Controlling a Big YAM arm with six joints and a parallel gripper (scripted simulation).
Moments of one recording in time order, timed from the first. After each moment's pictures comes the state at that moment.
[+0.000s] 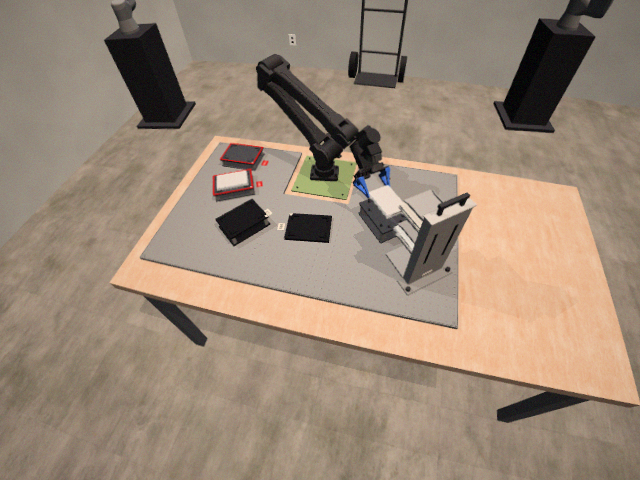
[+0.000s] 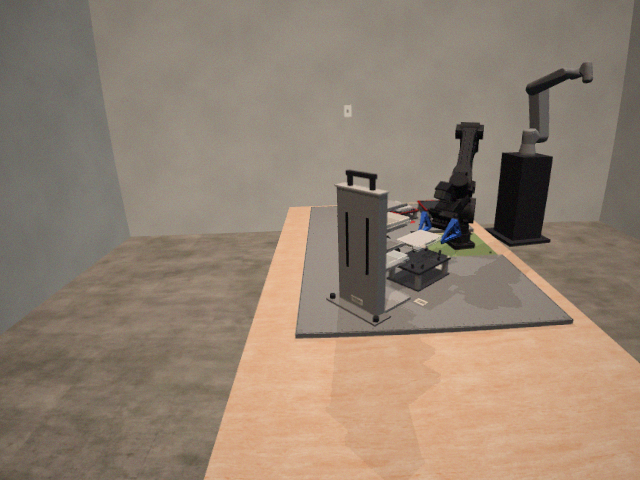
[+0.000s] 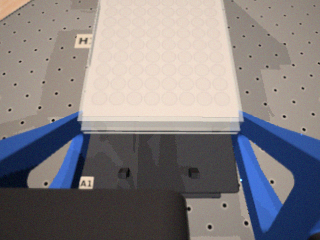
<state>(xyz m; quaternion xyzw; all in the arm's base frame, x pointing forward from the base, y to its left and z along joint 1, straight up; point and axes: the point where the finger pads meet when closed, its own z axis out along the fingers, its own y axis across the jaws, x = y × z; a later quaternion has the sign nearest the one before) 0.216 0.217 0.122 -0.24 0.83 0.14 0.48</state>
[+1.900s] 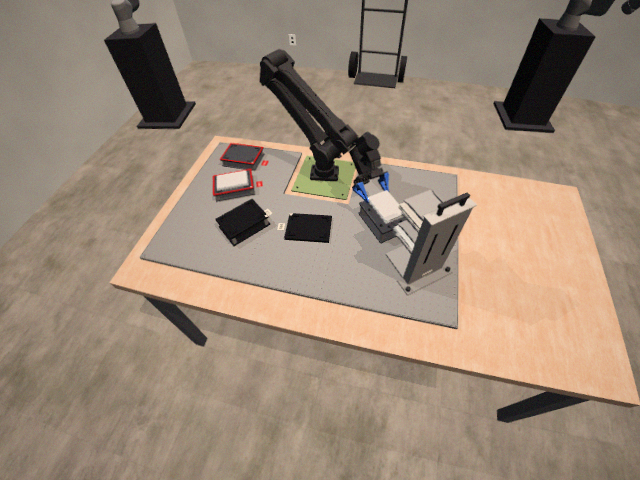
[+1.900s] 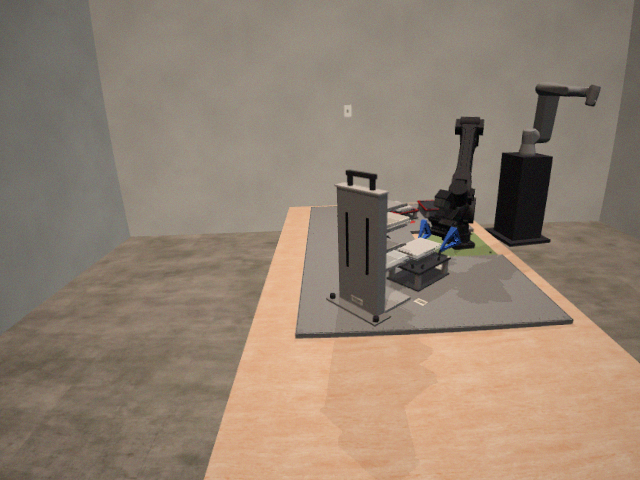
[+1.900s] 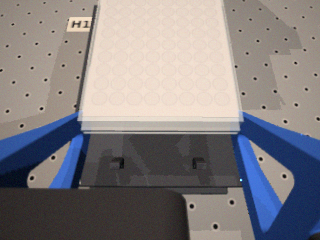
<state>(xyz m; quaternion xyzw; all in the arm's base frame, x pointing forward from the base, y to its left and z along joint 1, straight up) 0.215 0.216 0.096 -0.24 0.83 0.13 0.48</state>
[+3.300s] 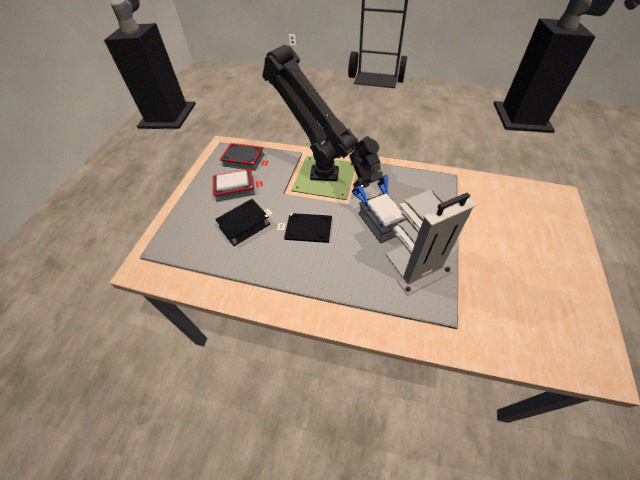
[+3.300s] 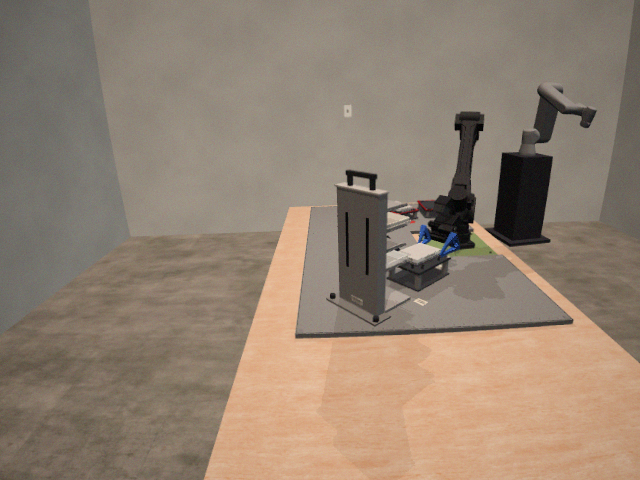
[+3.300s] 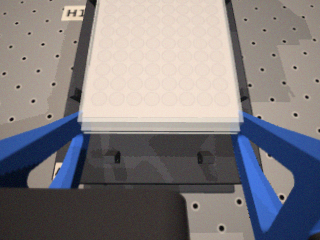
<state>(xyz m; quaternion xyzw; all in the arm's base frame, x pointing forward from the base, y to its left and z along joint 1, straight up) 0.215 0.217 0.078 -0.24 0.83 0.13 0.48</state>
